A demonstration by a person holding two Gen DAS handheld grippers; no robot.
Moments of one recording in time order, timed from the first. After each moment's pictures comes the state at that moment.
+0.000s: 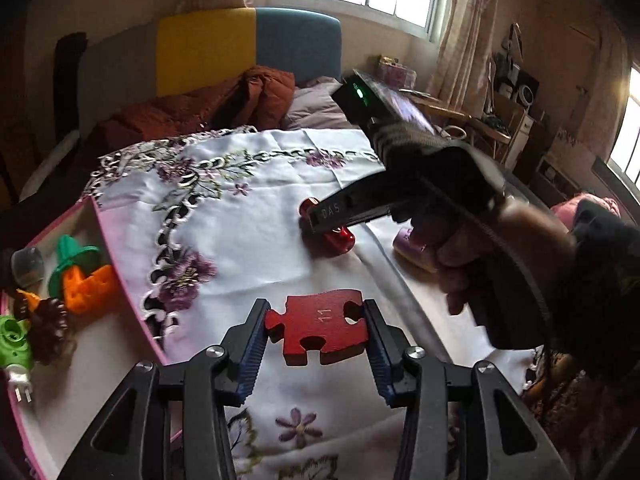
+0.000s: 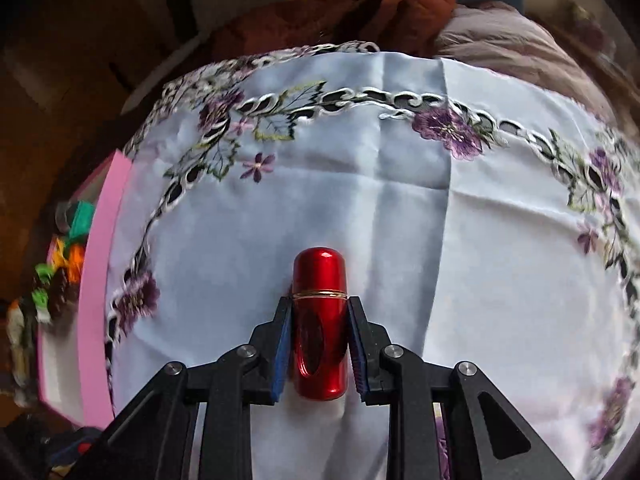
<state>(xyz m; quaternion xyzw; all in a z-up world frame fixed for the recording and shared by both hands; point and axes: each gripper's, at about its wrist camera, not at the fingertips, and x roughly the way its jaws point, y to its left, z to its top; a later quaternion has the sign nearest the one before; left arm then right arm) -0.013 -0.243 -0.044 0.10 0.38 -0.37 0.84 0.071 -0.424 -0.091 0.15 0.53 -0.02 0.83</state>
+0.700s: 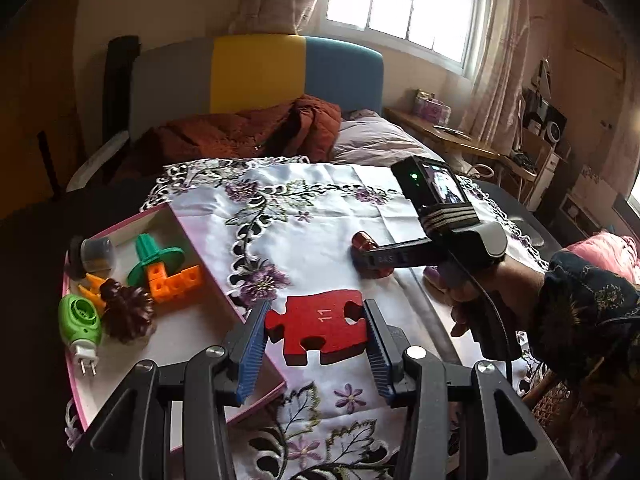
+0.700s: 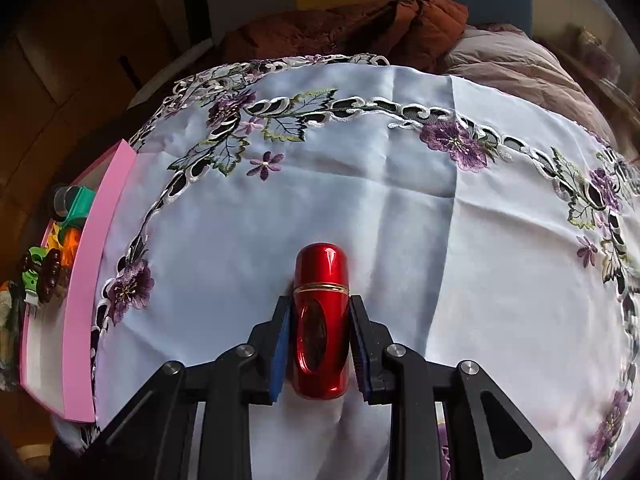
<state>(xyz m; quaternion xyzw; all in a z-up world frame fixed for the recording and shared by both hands) -0.021 -0.178 -0.002 0.06 0.36 -0.32 0.88 0.065 -0.413 -0.094 0.10 0.51 -0.02 0.85</state>
